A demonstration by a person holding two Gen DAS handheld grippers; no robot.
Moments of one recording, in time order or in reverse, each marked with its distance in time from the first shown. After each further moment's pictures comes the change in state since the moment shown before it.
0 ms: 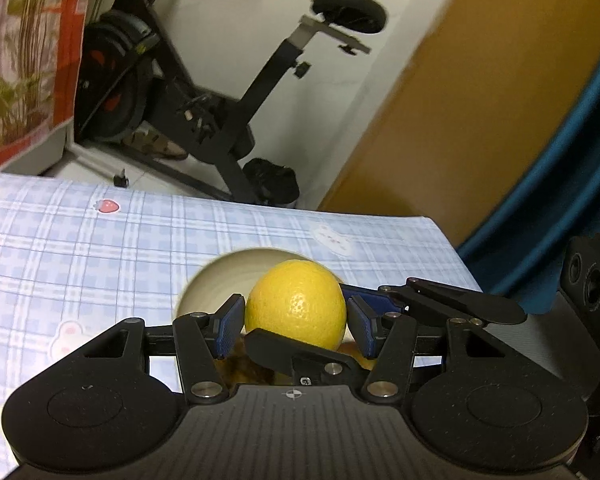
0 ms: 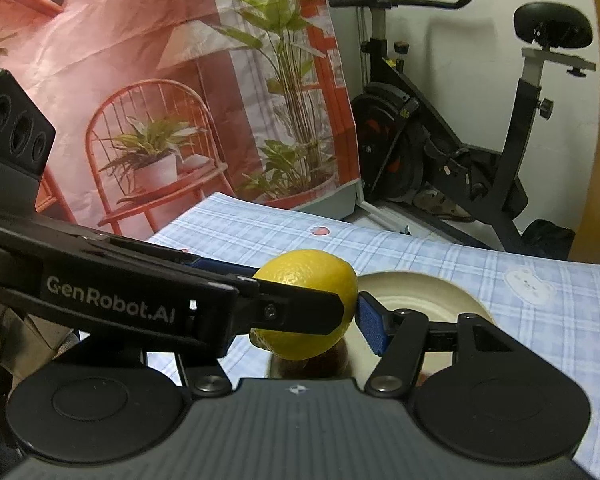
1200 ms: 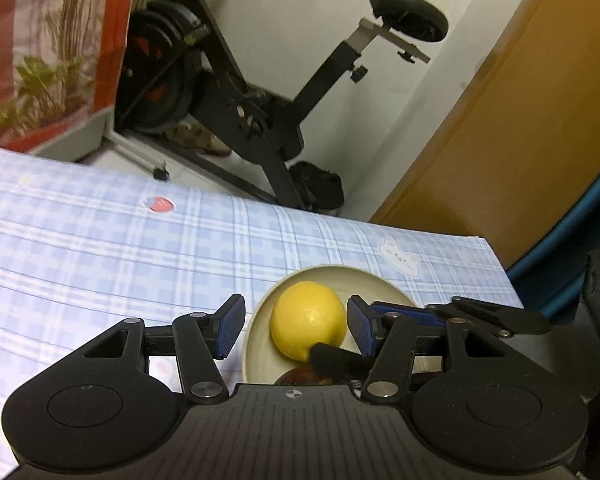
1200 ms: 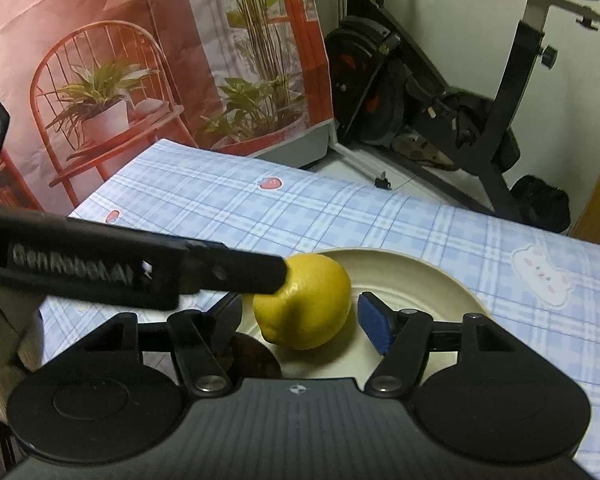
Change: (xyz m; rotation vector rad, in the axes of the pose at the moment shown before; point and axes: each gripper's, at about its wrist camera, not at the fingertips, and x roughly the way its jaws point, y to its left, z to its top) left arm 0.006 0.033 0.007 -0.044 -0.023 0.116; right arm 0.067 -0.027 0.009 0.002 0.161 -0.084
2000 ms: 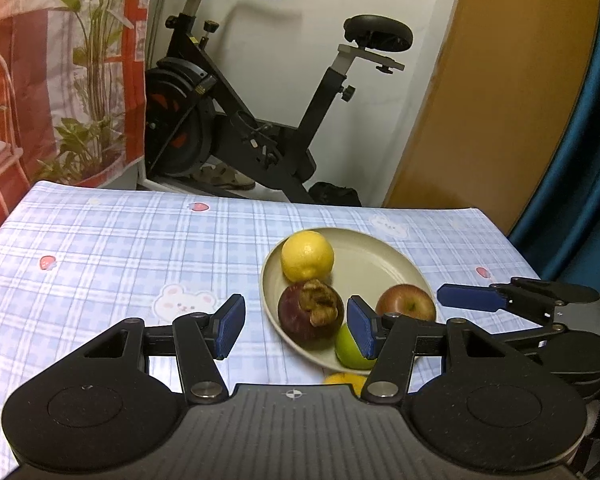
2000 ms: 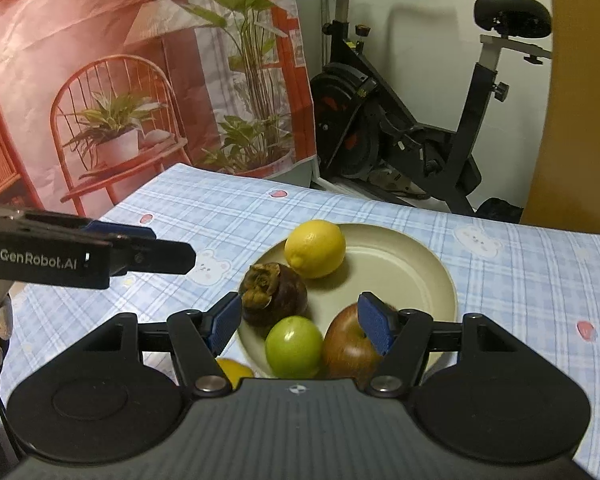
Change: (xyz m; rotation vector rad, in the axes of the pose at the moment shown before) left arm -0.094 -0.040 -0.065 0.146 -0.101 0.125; right arm -0.103 0.039 -0.067 0.016 -0.139 -0.066
